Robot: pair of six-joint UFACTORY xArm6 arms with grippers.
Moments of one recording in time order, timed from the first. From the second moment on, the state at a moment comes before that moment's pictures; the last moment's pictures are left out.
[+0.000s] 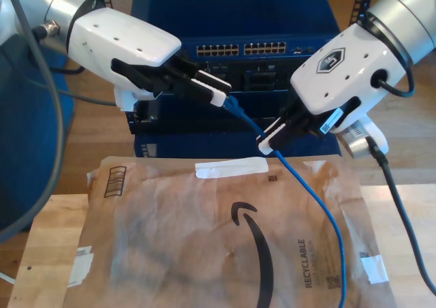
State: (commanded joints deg) left arm 7.7 -6.8 -72.1 -65.1 112.7 -92.2; right arm 4.7 -17.5 -64.8 49.7 96.0 96.1
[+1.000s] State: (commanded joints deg) left arm 9.9 -6.6 -70.4 -65.0 111.0 -92.5; right arm 4.0 -22.1 -64.4 51.4 87.5 93.8
